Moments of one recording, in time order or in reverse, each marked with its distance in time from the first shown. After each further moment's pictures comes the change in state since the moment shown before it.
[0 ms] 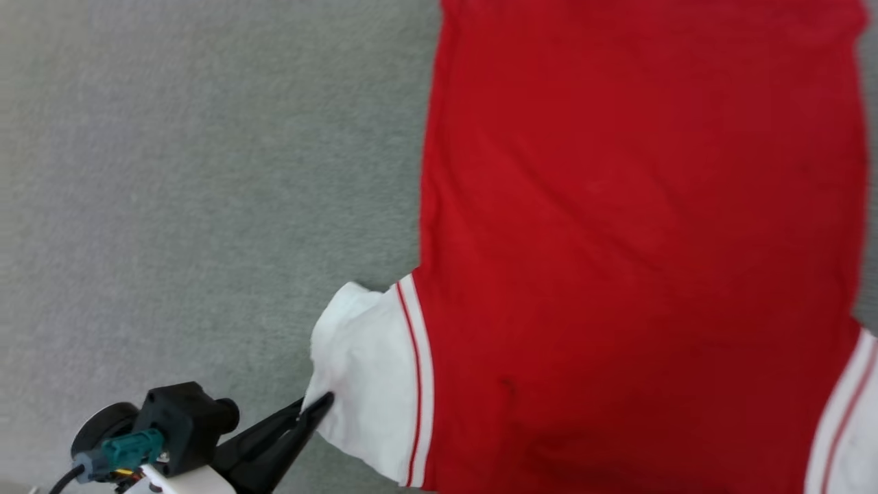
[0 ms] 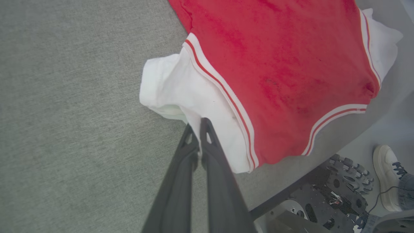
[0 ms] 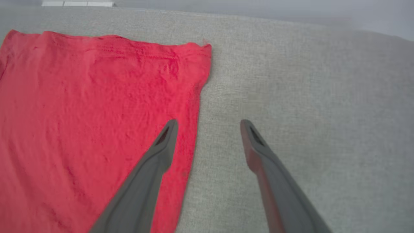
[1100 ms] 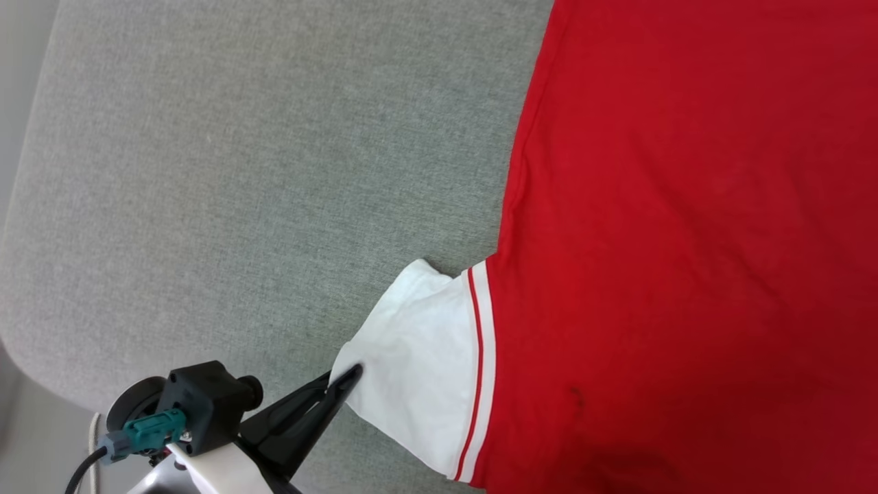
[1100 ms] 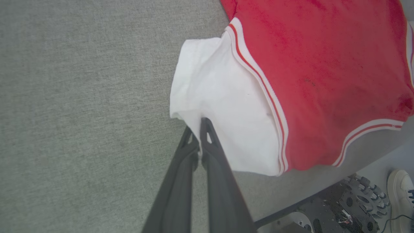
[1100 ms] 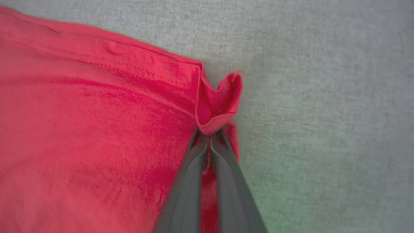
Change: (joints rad) left arm -0.110 -0.077 -0.073 0.057 0.026 -0.036 -0.061; right arm -0.108 -0.026 -0.041 0.212 -0.216 0.000 0.043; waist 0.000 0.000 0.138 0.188
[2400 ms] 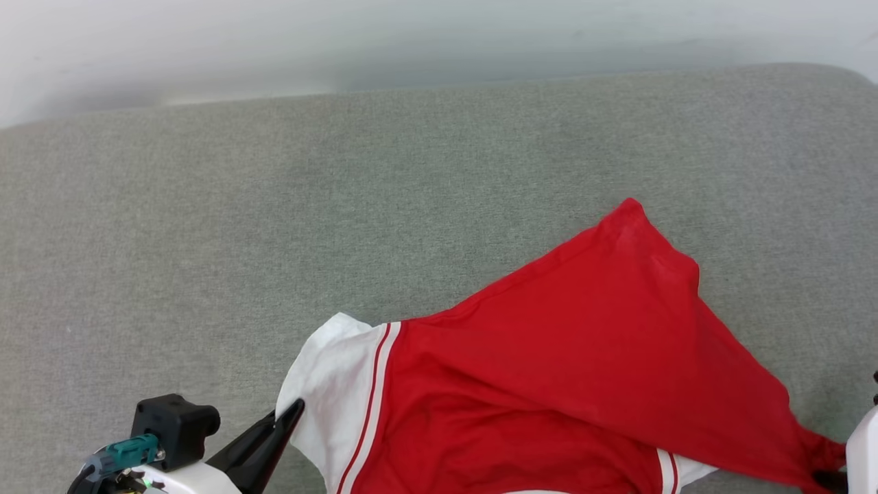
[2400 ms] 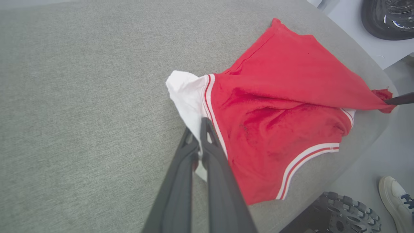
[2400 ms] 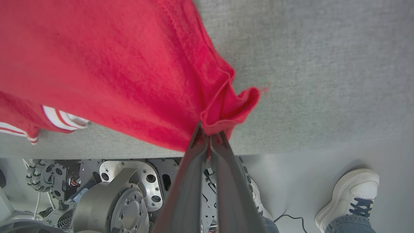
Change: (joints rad) left arm 0.135 -0.021 0.050 0.141 -0.010 0.114 -0.070; right arm 0.990 0.110 -0.009 -0.341 0.320 0.000 -0.083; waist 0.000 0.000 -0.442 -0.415
